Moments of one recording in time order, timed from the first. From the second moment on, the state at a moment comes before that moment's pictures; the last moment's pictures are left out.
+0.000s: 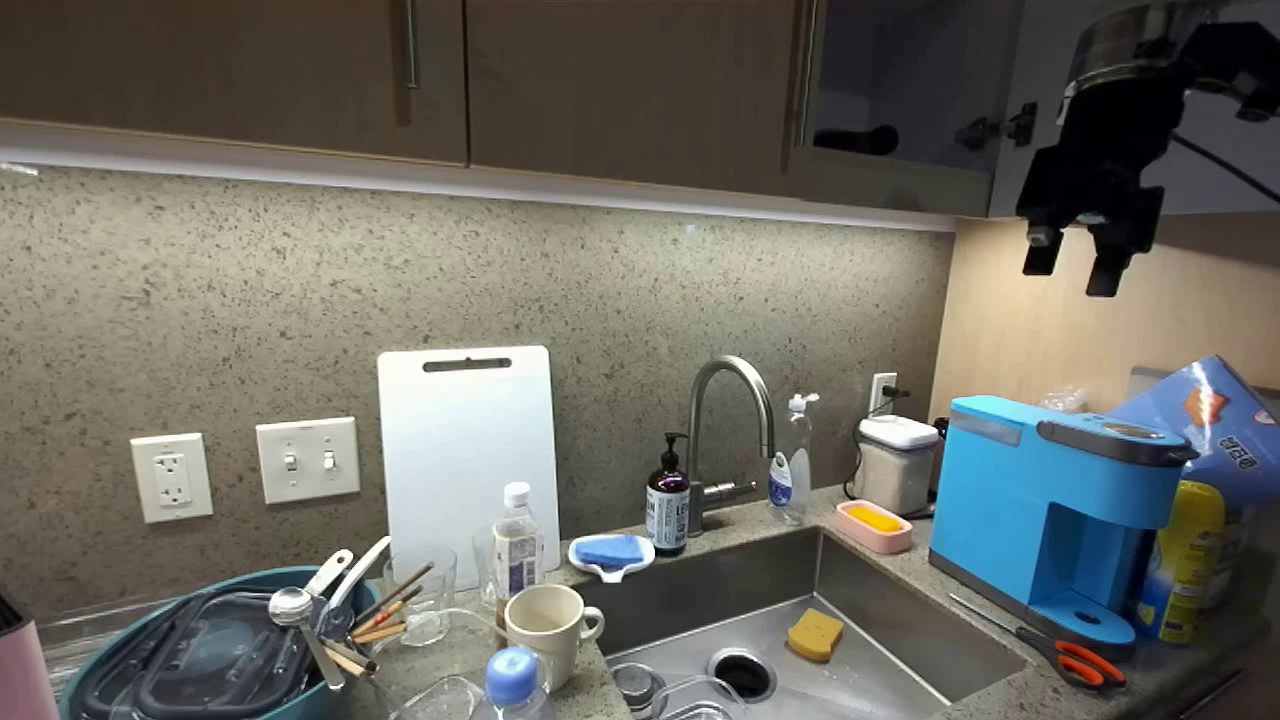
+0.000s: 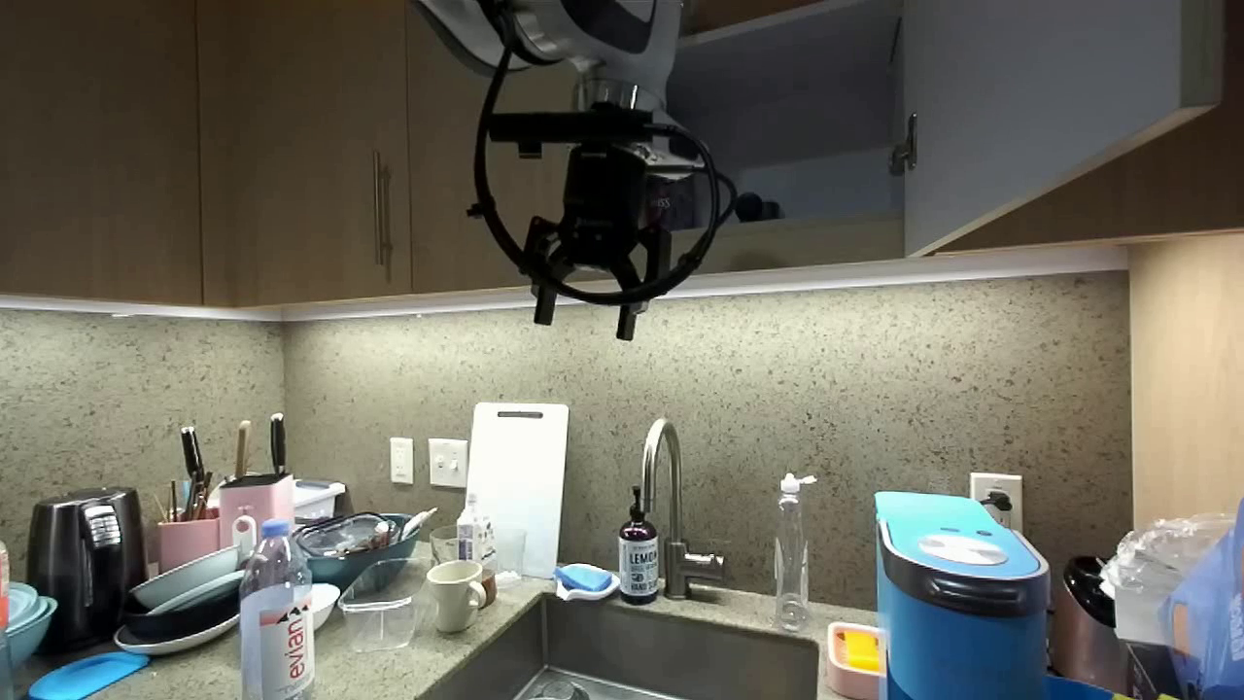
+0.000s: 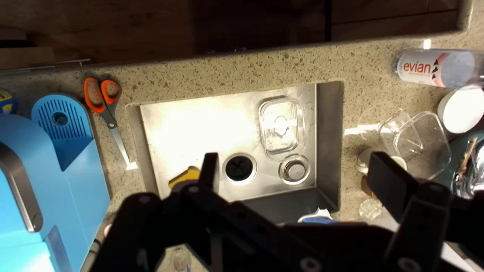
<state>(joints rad) -0.02 -0.33 -0.20 -2.02 0.12 1.65 -0.13</state>
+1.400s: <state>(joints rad) -0.10 -0.16 -0.16 -1.64 0.18 2.01 0.13</state>
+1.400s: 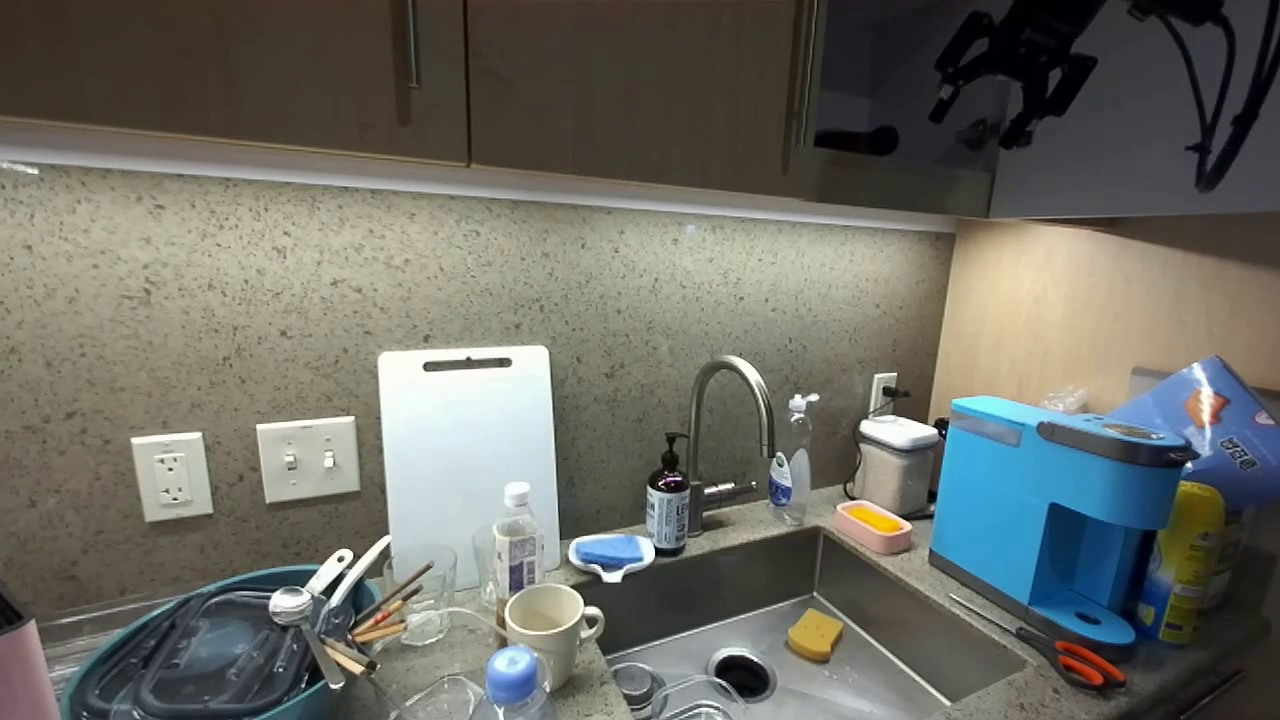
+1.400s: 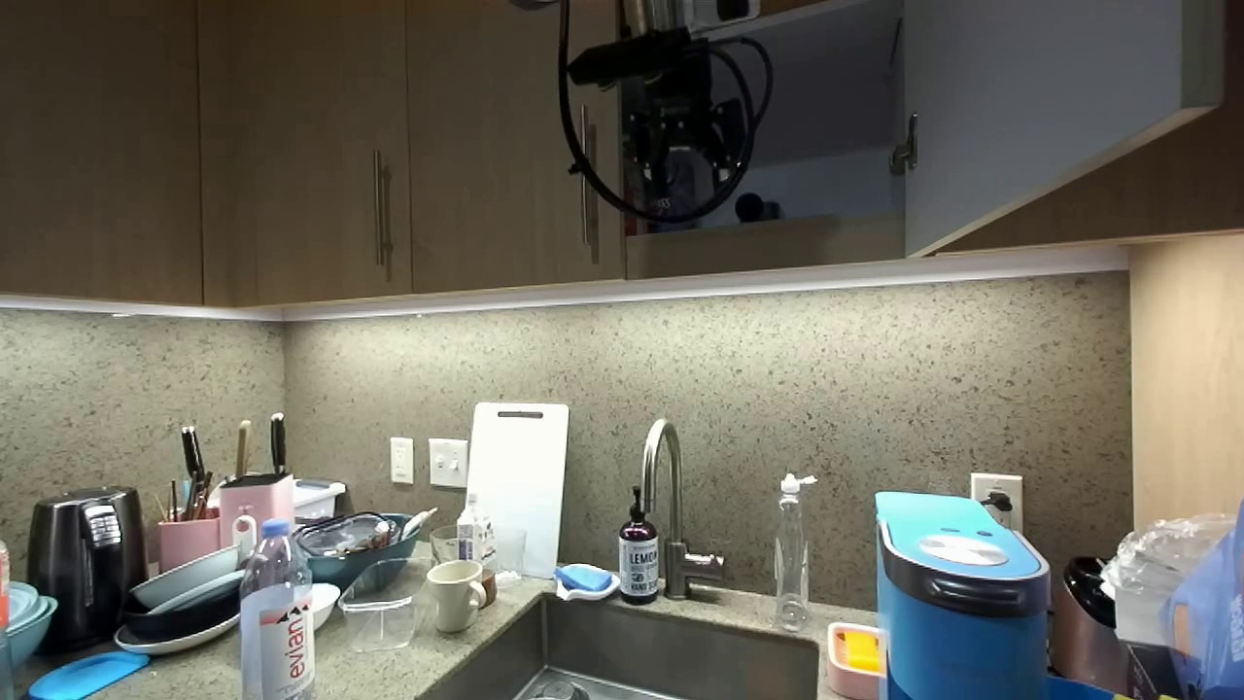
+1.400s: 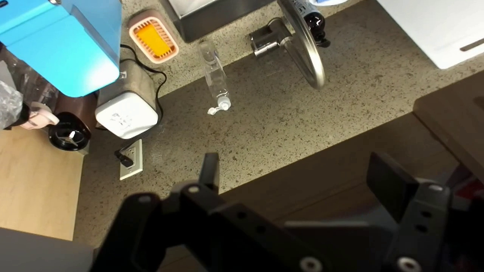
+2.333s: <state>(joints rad) -0.11 0.09 -0.16 -1.33 0.18 2.00 0.28</state>
